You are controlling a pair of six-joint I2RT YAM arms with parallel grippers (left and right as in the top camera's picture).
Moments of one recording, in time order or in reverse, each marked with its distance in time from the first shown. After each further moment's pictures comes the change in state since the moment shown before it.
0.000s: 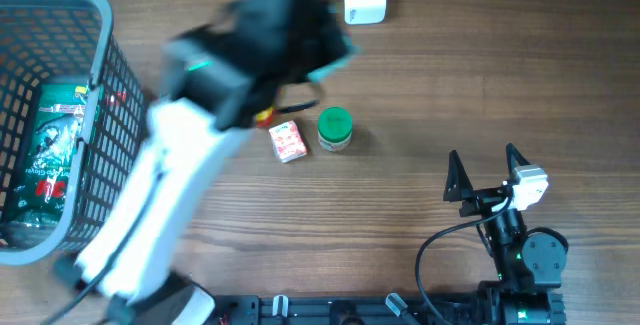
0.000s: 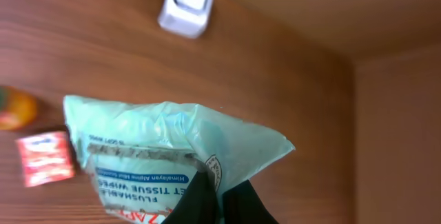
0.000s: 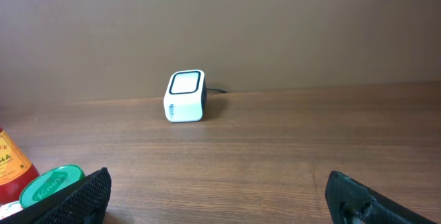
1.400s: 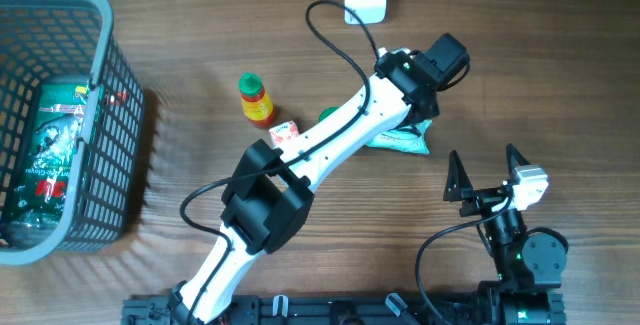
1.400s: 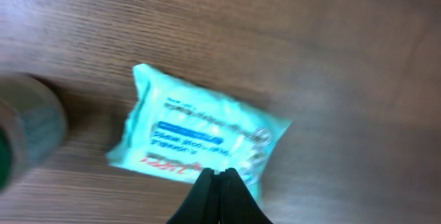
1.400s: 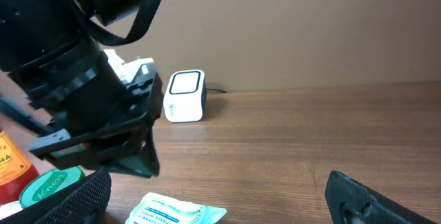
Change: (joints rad) left arm -0.213 0.568 0.000 0.077 -0.033 -0.095; right arm 0.000 0.000 0.000 0.000 0.000 0.000
